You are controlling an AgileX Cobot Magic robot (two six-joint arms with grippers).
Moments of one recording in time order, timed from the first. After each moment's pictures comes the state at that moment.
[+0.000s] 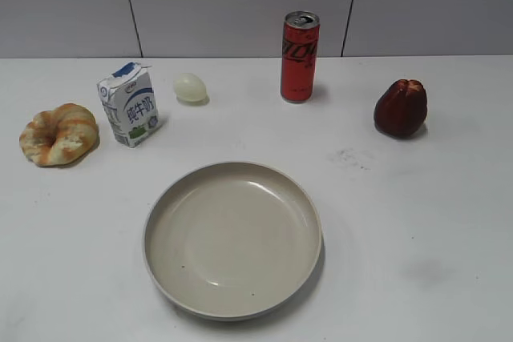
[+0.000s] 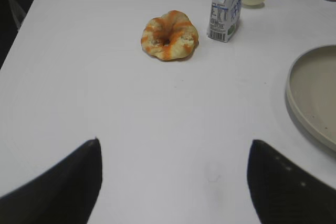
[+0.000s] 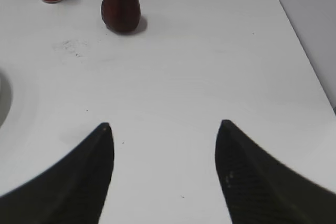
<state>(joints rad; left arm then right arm) -0.04 0.01 -0.49 -0.16 1.09 0.14 0.03 -0.01 -0.42 0.02 0.94 0.00</state>
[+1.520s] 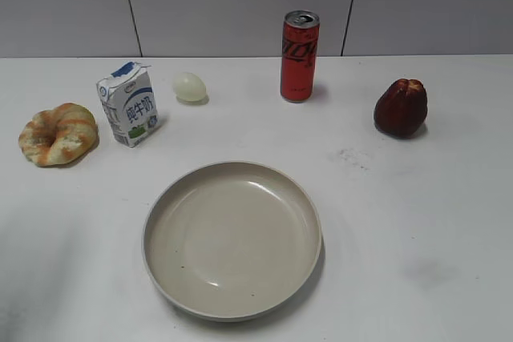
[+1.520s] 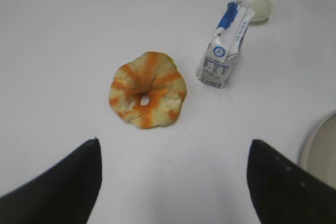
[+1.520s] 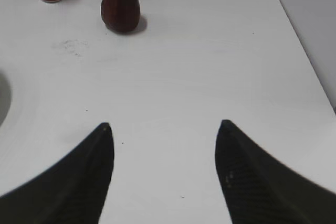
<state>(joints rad) -0.05 1.20 -0.97 -0.33 0.71 0.36 0.03 -0.01 -0.42 0.02 0.94 0.00</state>
